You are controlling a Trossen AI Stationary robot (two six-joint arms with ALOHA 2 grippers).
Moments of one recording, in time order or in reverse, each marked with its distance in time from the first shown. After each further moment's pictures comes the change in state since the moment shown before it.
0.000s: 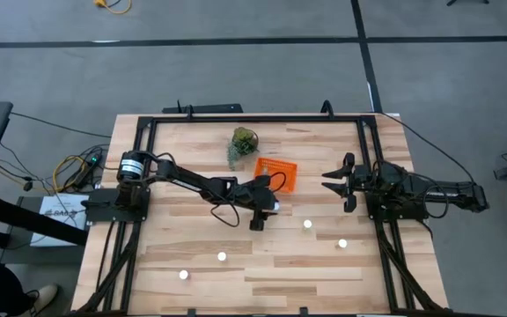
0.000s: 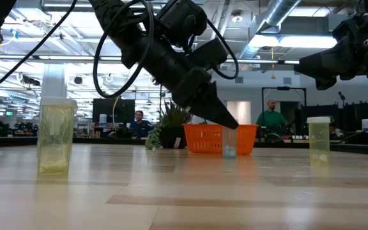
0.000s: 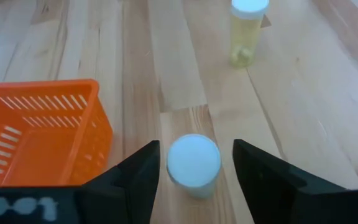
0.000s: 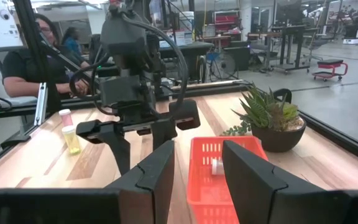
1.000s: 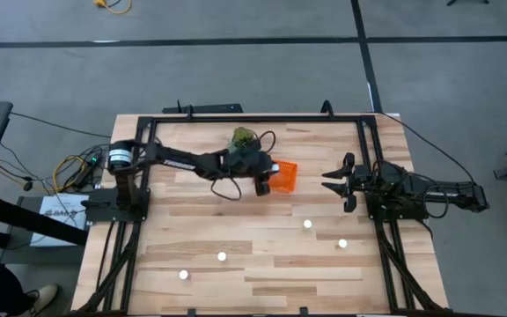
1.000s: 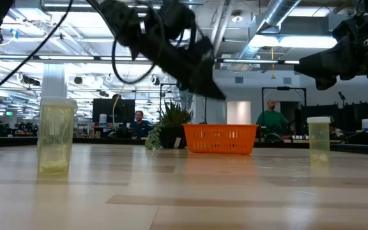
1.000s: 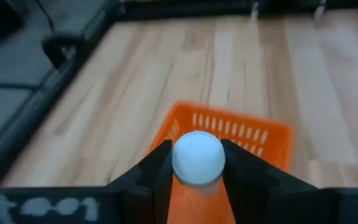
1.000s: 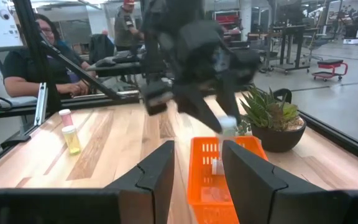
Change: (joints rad) left arm 0.192 -0.108 -0.001 0.037 -0.107 -0.062; right arm 0.000 0.000 0.000 0.000 0.000 0.000
